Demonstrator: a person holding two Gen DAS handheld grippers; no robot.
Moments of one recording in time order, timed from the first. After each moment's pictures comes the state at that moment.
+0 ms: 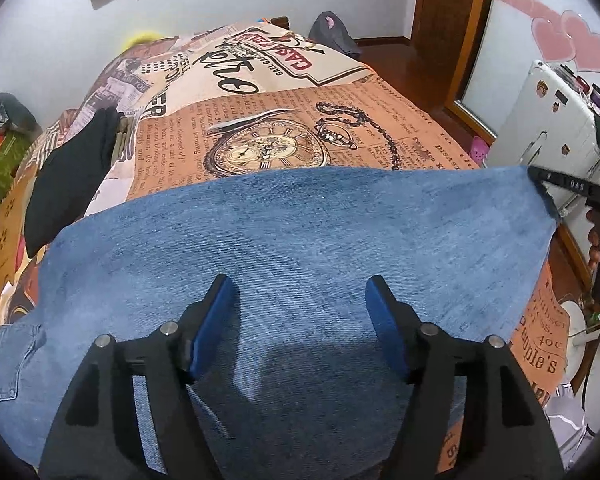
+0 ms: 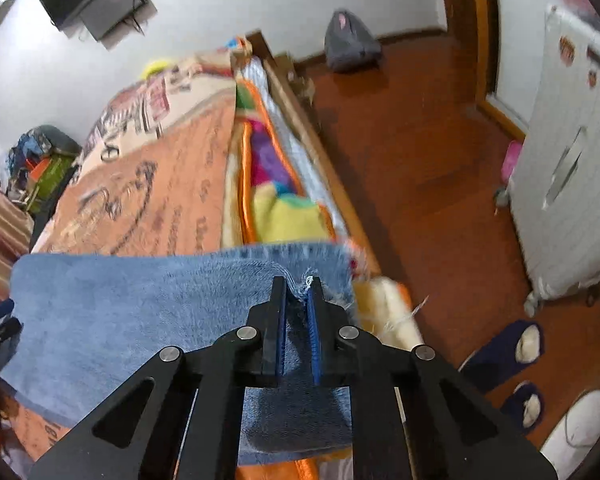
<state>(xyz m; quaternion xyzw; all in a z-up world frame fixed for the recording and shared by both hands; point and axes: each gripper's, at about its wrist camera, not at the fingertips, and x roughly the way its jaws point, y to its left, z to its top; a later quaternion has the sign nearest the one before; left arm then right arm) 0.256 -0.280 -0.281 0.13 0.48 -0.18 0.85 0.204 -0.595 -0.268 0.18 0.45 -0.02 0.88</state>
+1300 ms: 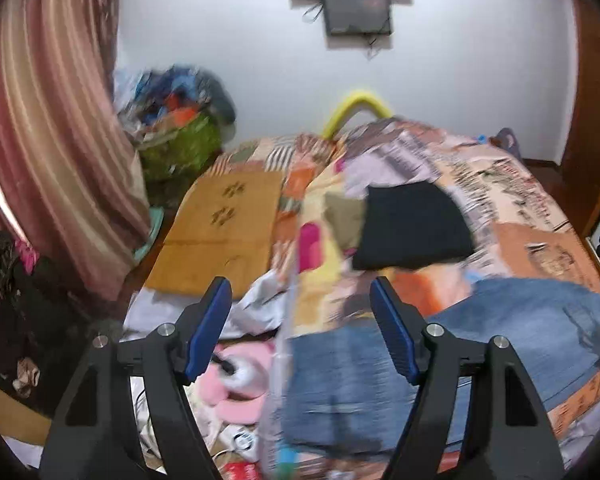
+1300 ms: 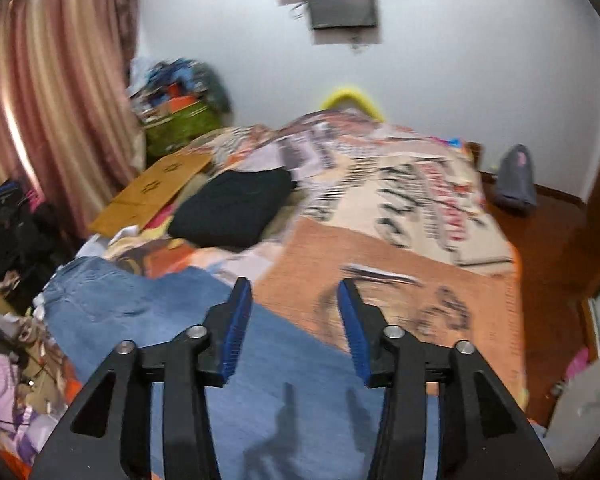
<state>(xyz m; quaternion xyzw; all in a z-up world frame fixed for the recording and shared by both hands) 0.227 0.190 -0.111 0.04 0.36 0.08 0.93 0.281 -0.247 -0.131 -0.01 0.36 0.24 0.90</state>
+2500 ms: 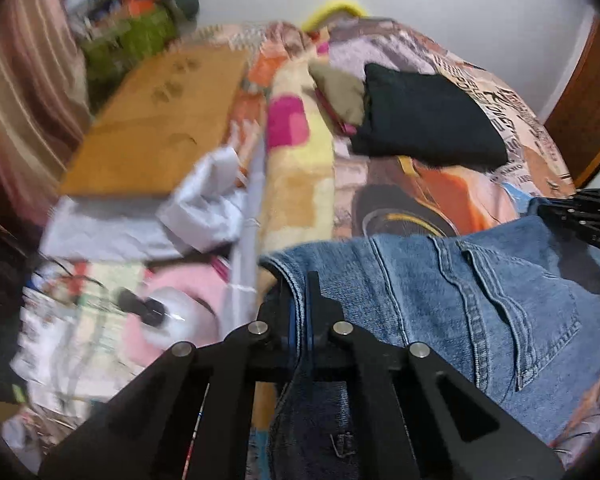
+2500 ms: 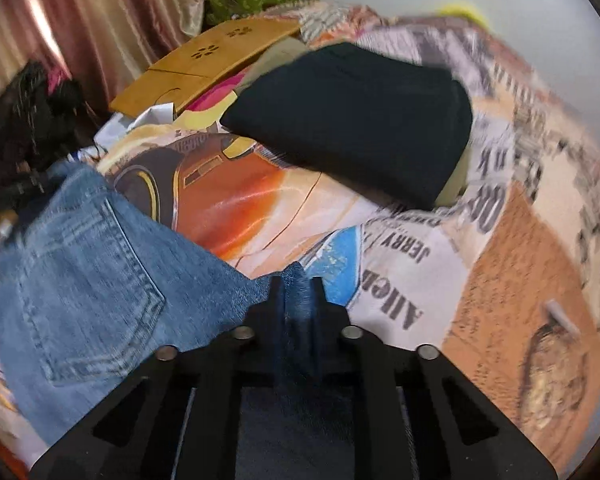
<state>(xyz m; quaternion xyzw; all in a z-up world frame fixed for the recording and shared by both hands) 0.280 0.223 -0.273 -0.02 0.48 0.01 0.88 0.344 -0.075 -0.236 -0.16 0.49 0.32 0.80</state>
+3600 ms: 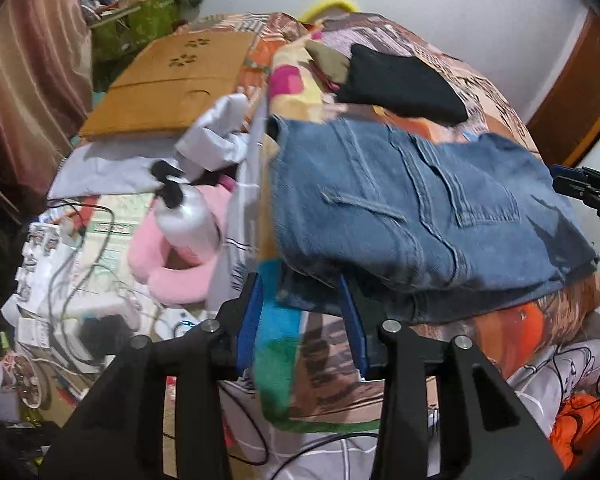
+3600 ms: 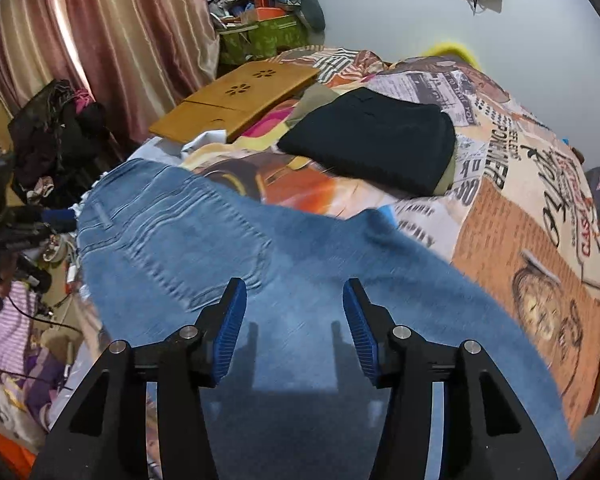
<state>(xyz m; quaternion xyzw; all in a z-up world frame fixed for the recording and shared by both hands) 0.153 0.227 -0.283 -0.07 0.49 -0.02 0.87 0.246 -0.090 -0.191 -0.10 0.46 0.33 0.82</state>
